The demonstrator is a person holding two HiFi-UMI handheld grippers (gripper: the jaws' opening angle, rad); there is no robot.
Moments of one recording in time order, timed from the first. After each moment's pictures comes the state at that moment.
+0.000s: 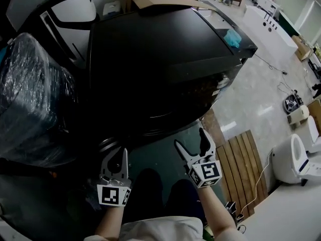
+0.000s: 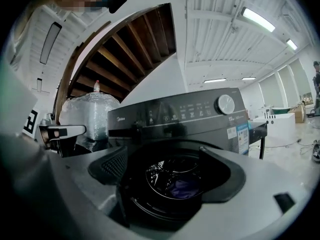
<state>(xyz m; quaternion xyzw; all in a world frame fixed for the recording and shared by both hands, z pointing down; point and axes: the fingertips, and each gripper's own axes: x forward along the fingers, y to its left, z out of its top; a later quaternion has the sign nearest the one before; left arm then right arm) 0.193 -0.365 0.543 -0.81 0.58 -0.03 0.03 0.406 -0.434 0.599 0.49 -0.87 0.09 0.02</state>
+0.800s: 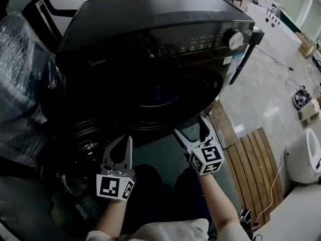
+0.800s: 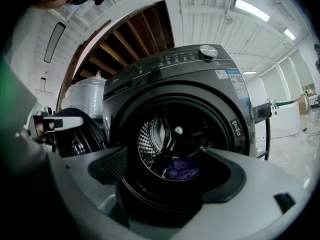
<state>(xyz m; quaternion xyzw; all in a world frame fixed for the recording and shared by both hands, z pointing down) 0.217 -0.381 0.692 -0.82 0.57 0.00 0.03 0.400 -0.465 0.772 0.47 -0.88 0.09 0.01</state>
